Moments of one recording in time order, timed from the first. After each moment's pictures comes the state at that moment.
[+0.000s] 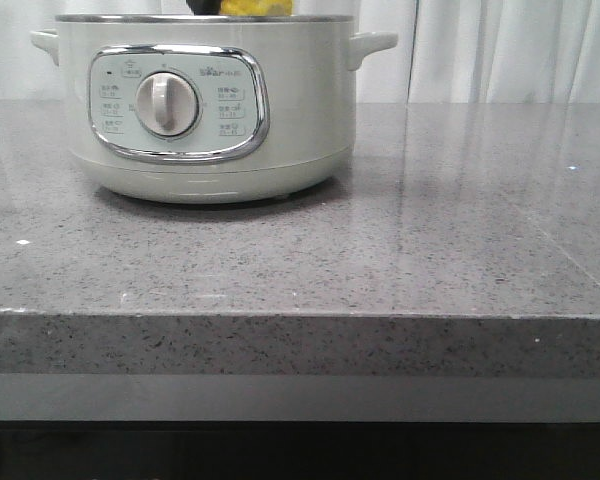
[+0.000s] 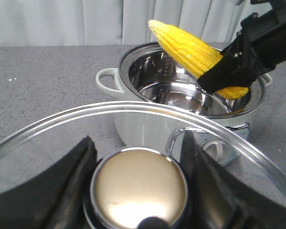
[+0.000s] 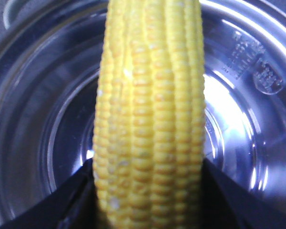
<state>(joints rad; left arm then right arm) -0.28 0.57 -0.78 -0.10 0.57 0.03 0.61 1.97 -2.04 0.09 0.91 -0.10</state>
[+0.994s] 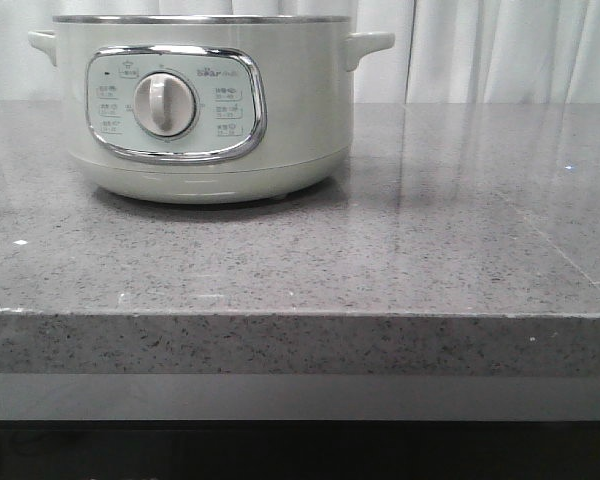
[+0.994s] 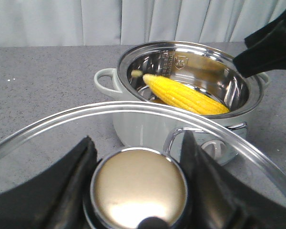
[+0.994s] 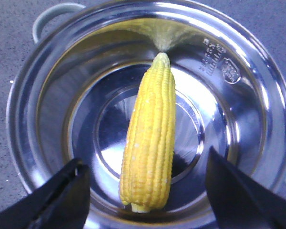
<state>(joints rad) -0.28 0.57 -0.78 -0.10 0.57 0.03 0.61 1.70 -1.80 0.08 0.81 -0.05</state>
